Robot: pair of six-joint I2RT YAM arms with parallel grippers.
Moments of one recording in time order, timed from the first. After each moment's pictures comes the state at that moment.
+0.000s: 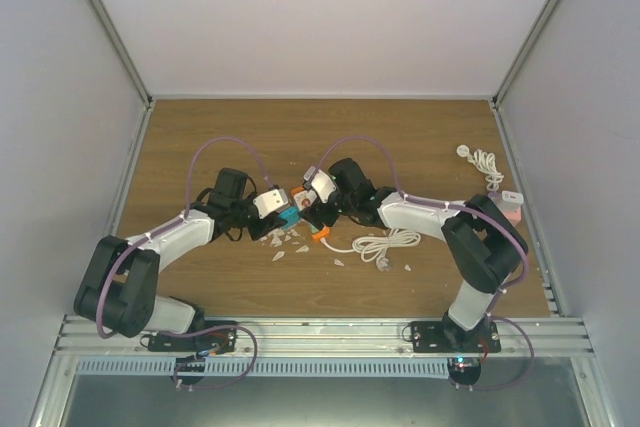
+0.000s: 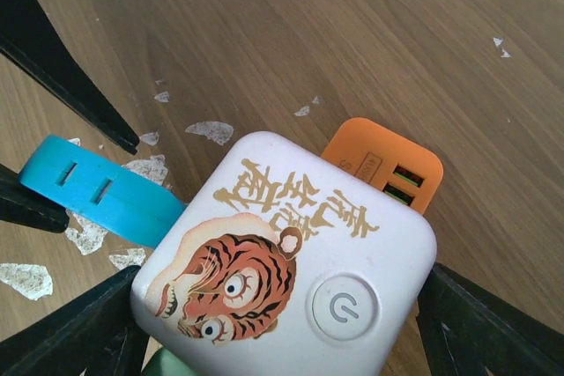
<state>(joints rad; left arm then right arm) -0.33 1.38 0.65 -0.18 0.54 0.62 0.73 1.74 0.99 0.00 -0.26 -0.16</state>
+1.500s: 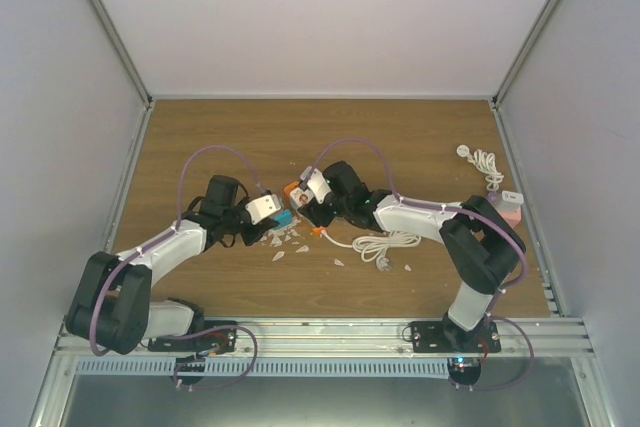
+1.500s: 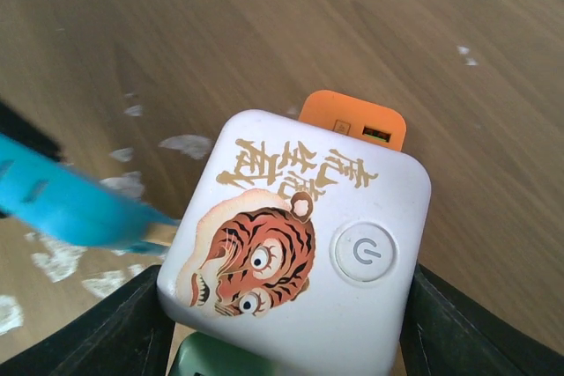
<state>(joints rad) -0.30 1.30 0.58 -0.15 0.51 0.64 0.77 1.74 1.00 0.01 -0.15 -0.14</state>
